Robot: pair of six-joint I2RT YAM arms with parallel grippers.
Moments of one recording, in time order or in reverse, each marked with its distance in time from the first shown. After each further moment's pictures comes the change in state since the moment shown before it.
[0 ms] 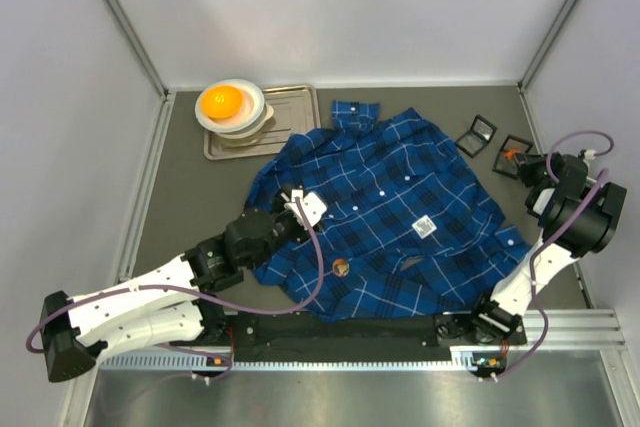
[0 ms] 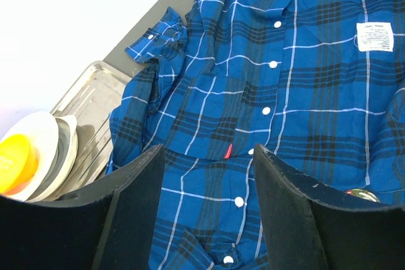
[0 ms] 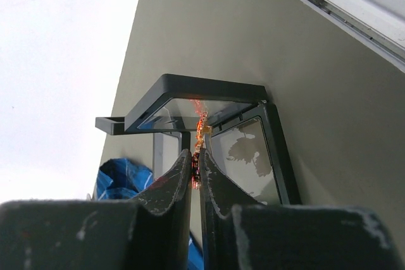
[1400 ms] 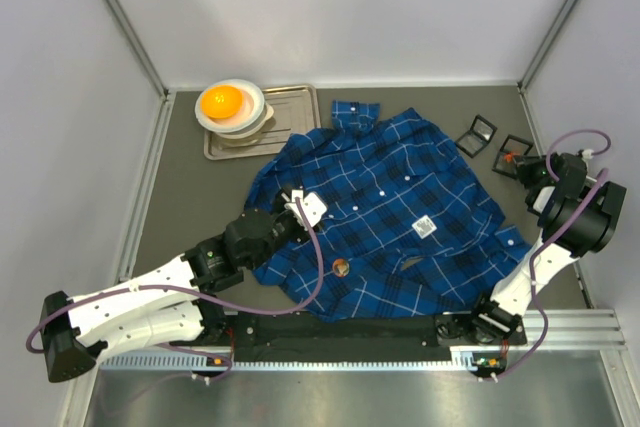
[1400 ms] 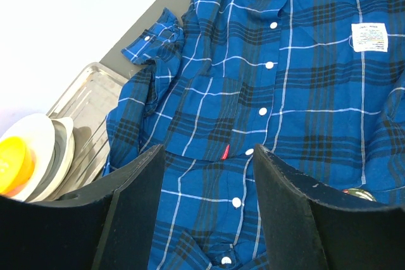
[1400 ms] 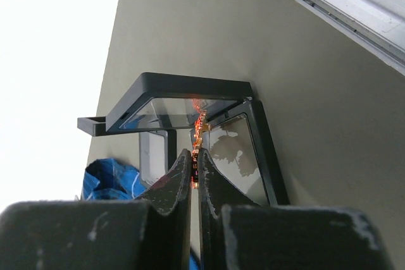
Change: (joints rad) left arm 0.001 0.000 0.000 0.000 0.014 -0.004; right arm 0.010 0.000 0.021 -0.081 0.025 -0.035
